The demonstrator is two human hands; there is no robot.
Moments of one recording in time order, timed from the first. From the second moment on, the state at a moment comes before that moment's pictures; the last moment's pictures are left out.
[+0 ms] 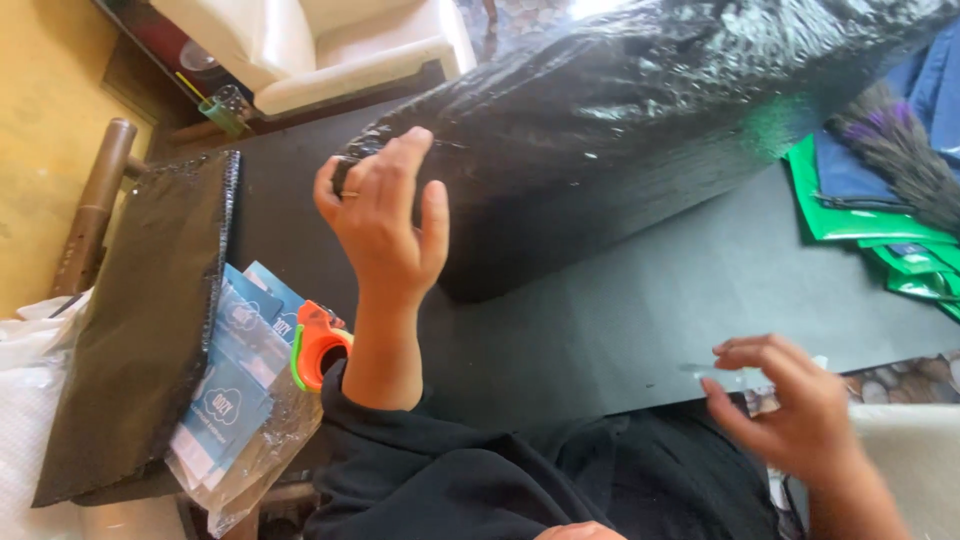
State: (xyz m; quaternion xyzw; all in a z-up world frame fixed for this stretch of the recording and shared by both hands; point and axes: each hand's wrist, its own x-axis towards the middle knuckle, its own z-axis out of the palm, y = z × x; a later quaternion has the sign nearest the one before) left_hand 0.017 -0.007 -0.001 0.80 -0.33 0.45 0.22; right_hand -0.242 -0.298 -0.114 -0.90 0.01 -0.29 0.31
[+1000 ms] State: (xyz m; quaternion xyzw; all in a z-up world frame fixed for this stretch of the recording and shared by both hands) left_hand -0.016 -0.007 -0.050 0.71 -0.34 0.53 0.32; right_hand 0.008 -0.182 0.118 -0.92 -0.37 0.06 0.09
